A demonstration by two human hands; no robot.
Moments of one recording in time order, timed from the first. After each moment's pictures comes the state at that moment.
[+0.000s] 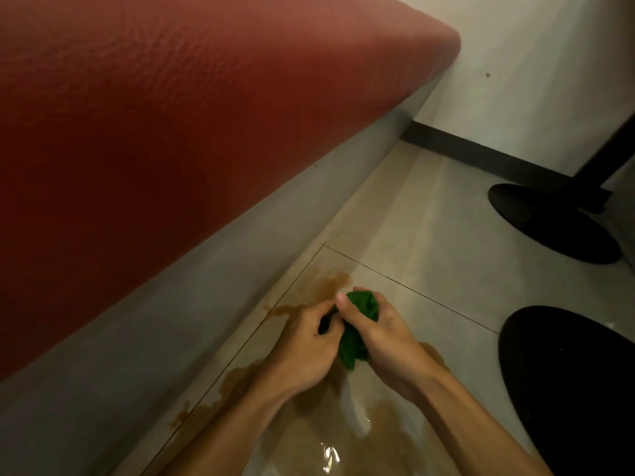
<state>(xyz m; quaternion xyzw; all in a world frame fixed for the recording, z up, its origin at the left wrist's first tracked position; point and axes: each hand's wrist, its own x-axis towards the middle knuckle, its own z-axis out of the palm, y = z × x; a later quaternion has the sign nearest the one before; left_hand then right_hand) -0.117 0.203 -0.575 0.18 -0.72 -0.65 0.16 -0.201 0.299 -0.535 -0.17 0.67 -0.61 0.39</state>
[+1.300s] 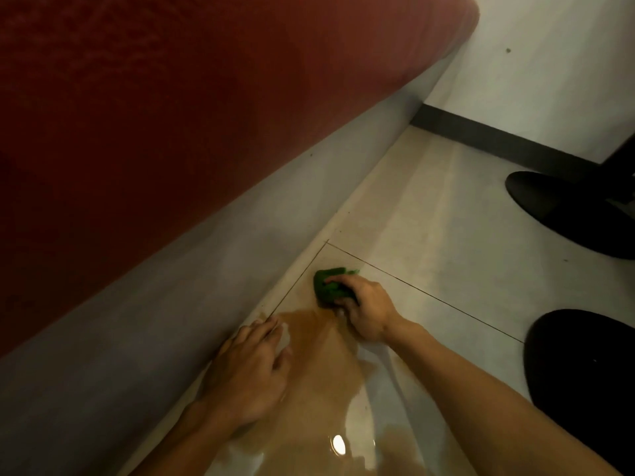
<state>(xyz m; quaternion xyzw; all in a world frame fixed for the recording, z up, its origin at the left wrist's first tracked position) -0.099 0.146 -0.651 0.30 -0.93 -0.21 0.00 -0.320 0.237 -0.634 -0.49 0.84 -0.19 0.12</state>
